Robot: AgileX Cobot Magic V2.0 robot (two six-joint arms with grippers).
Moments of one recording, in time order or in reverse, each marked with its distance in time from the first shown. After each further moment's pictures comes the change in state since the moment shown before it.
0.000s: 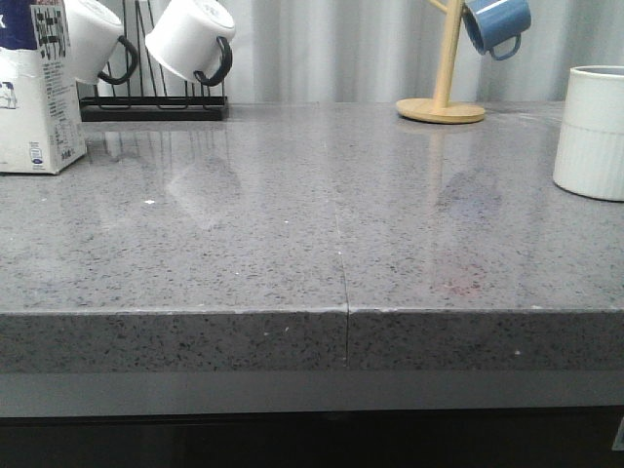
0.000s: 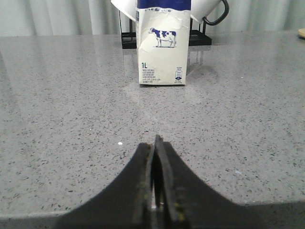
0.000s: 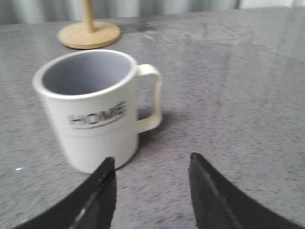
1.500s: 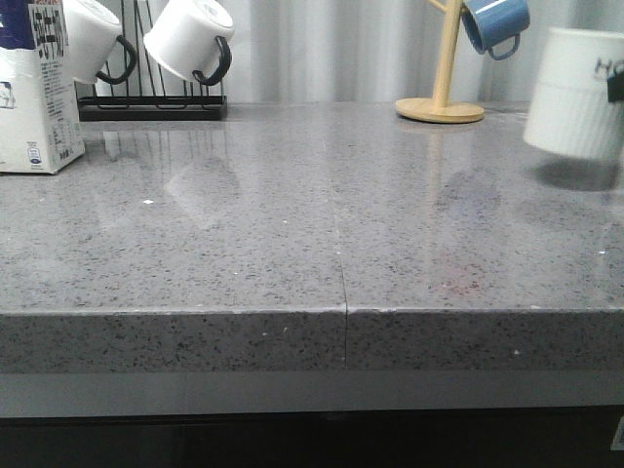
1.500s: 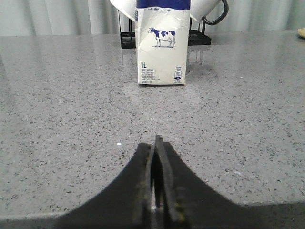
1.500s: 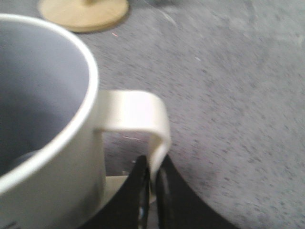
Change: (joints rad) left arm 0.000 0.000 0.000 0.000 0.000 0.000; right arm 0.021 0.589 -0.412 -0.323 -0.063 0.225
